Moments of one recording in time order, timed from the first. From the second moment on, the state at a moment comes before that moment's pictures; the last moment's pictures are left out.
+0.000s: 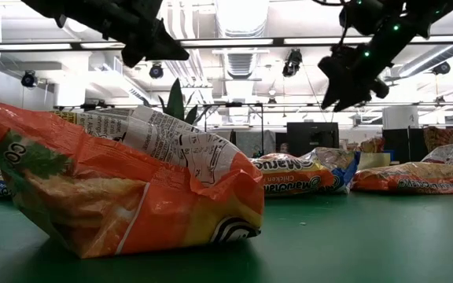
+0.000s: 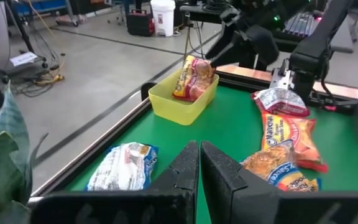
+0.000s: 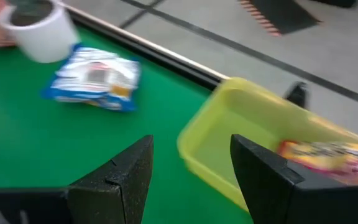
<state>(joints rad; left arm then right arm) 0.10 1.09 0.71 0.12 -0.35 -0.12 -0.44 1.02 0.70 -0.34 0.35 0.34</state>
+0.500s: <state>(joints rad) 0.10 1.09 0.69 0.11 -0.35 -0.17 -0.31 1.28 0.70 0.06 0.12 0.34</state>
